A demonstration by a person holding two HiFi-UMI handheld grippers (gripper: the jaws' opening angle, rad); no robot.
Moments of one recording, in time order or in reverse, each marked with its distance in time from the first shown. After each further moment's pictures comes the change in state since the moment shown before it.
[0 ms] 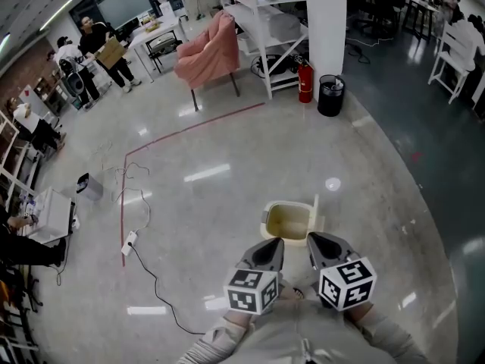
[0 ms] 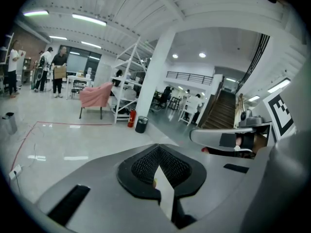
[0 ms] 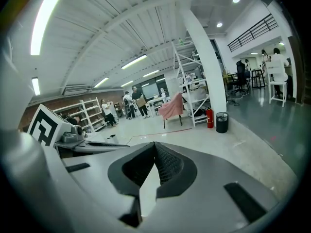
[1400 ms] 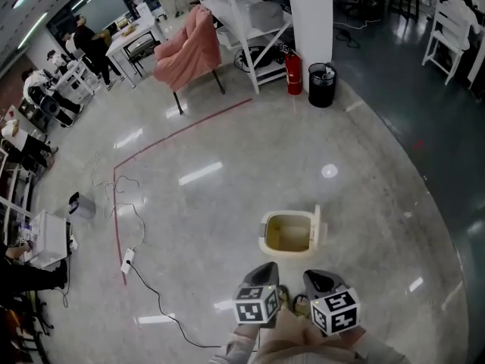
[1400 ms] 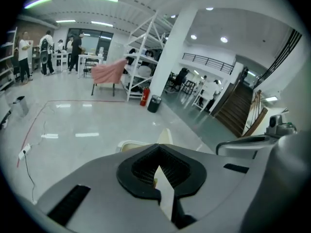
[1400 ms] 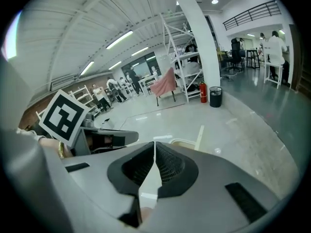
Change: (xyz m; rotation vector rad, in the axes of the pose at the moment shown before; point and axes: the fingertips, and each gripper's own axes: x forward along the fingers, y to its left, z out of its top) left arm 0.062 0.063 -0.093 -0.142 0.238 0.108; right arm 0.037 -0.018 -0.108 0.097 0.276 -0.049
